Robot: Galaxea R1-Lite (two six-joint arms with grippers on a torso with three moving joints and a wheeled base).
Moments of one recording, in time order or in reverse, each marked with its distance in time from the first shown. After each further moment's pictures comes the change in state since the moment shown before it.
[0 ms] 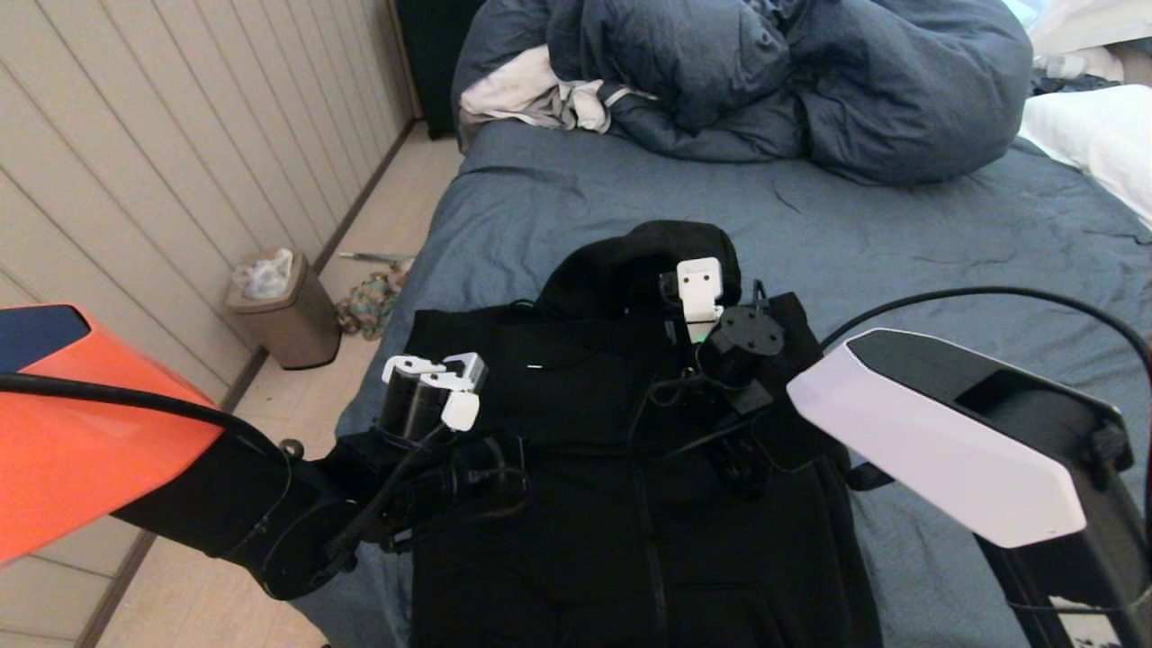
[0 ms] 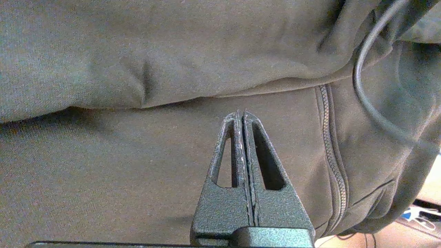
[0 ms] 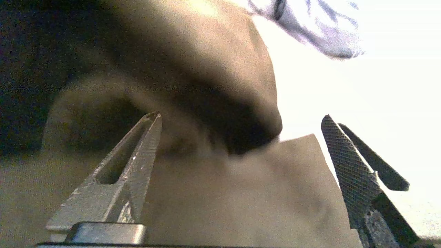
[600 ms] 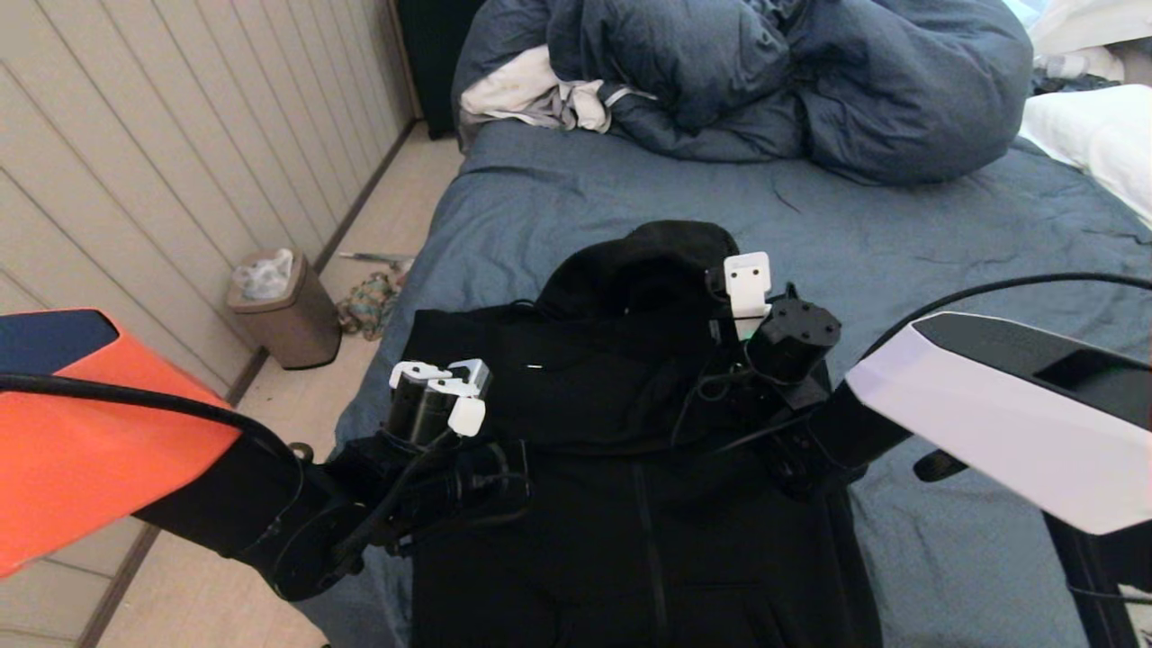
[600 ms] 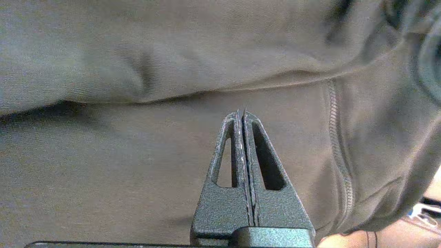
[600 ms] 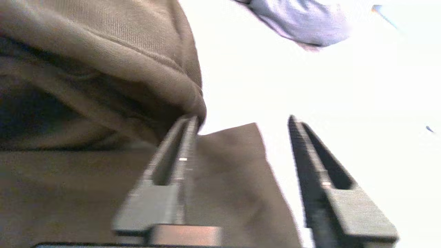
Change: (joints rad) left arm -0.001 0.023 -0.003 -0.001 -0.001 0.000; right arm -0.091 -0.113 0.162 0.000 0.014 0.011
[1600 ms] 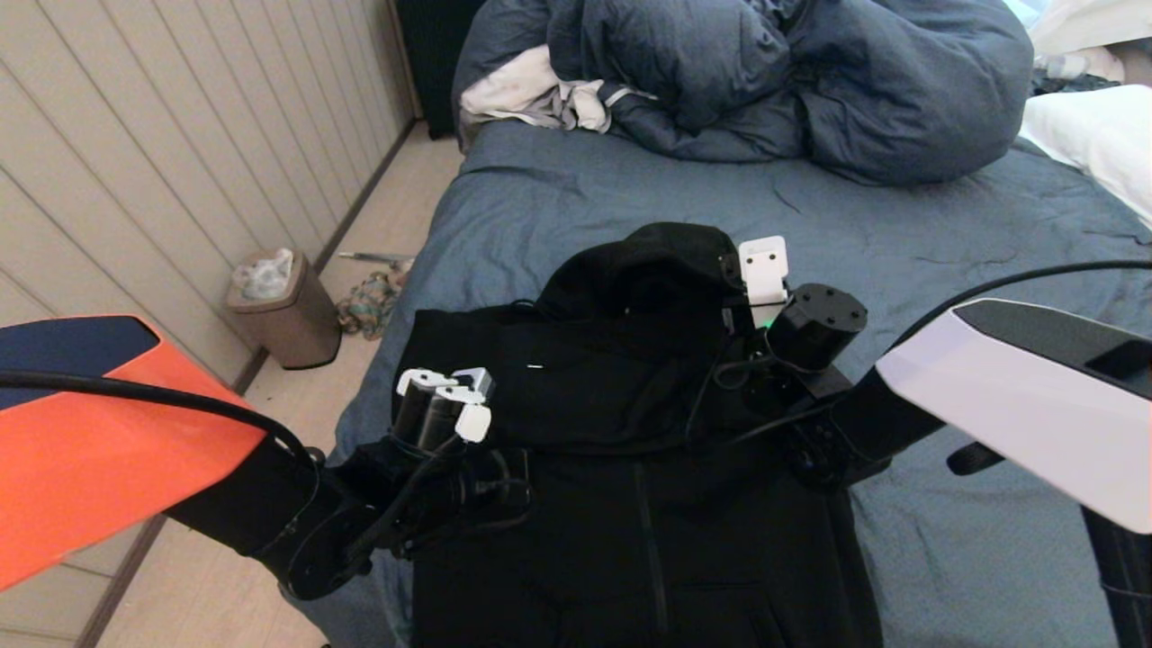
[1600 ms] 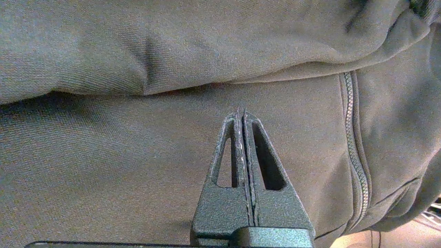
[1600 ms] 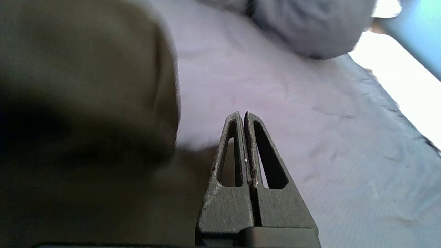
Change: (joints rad) left arm 0.000 0.034 -0.005 0.000 -0.001 0.001; right arm -0.021 -0.053 0.033 0.018 0.063 -0.011
